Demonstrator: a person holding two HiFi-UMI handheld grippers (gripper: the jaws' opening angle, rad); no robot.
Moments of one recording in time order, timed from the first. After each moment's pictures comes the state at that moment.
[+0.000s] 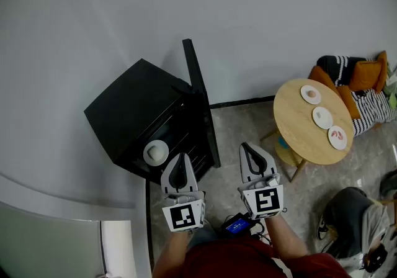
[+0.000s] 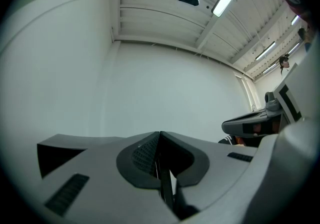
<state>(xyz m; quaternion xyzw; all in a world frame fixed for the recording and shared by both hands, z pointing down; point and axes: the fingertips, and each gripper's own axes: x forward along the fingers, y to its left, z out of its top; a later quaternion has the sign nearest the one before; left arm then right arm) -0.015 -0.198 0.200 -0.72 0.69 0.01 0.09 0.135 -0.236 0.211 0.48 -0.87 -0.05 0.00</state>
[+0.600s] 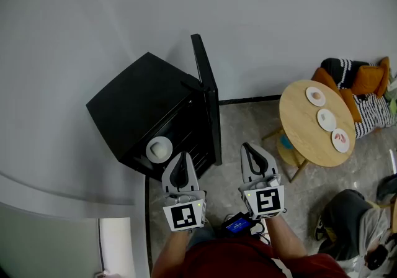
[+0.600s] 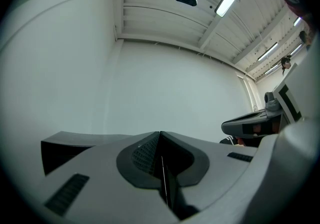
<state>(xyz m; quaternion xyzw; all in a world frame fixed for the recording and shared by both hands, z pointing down) -0.048 -0.200 0.208 -0.72 0.69 0.01 0.08 0.100 -0.240 0.220 0.47 -0.88 -0.05 0.02</state>
